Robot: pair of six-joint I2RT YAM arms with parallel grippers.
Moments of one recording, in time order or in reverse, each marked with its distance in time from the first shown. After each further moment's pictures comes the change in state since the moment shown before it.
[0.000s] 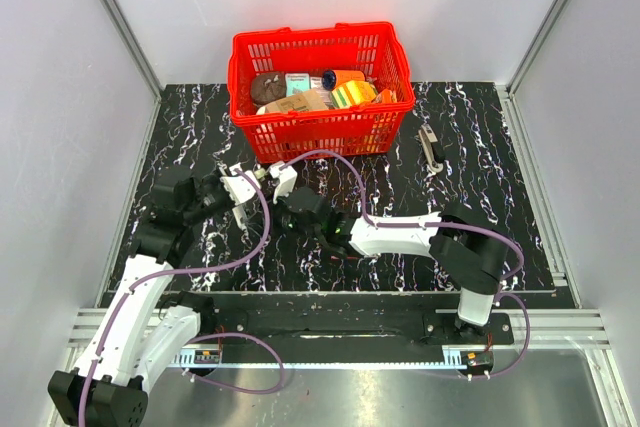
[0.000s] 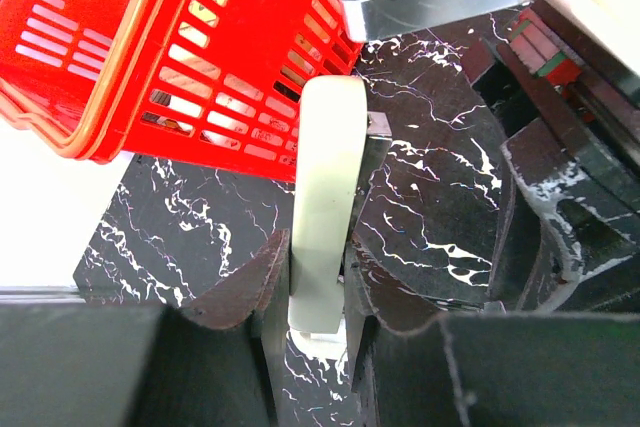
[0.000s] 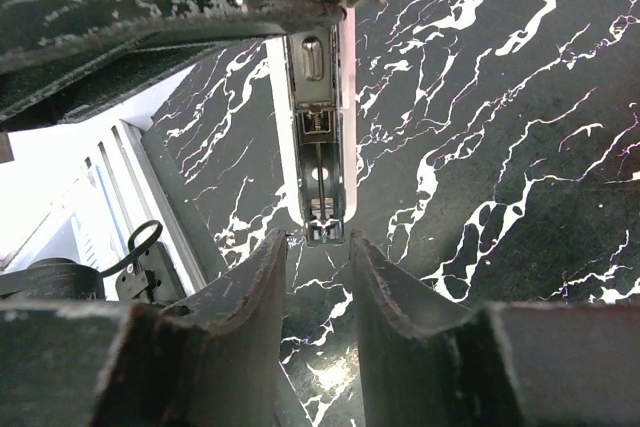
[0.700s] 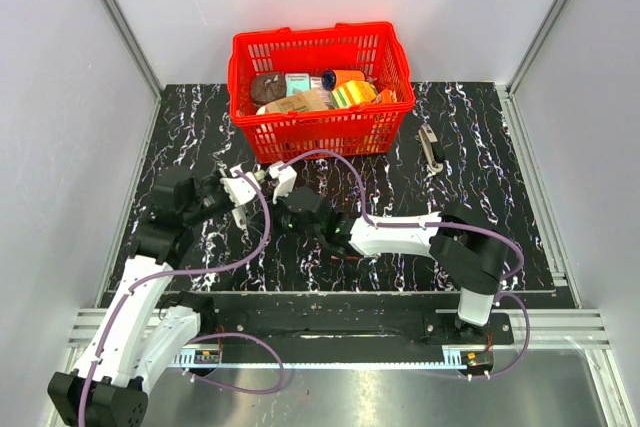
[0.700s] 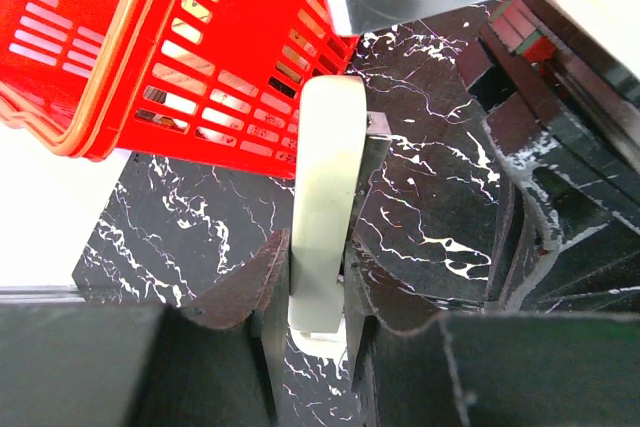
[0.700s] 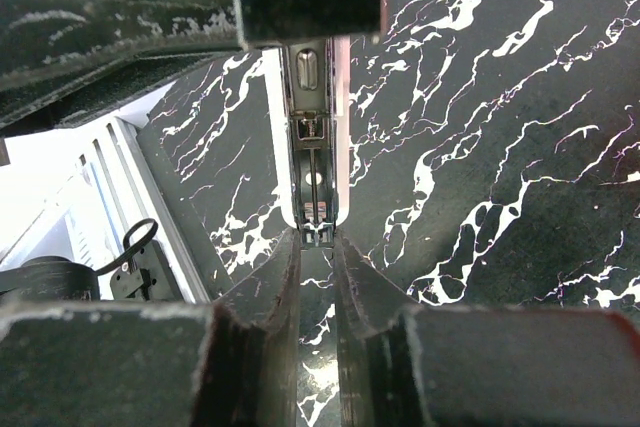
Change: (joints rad) left arm 0.000 -0.004 0.005 -0.023 0.003 0.008; right arm 0.000 0.000 0.003 -0.010 0.002 -0.013
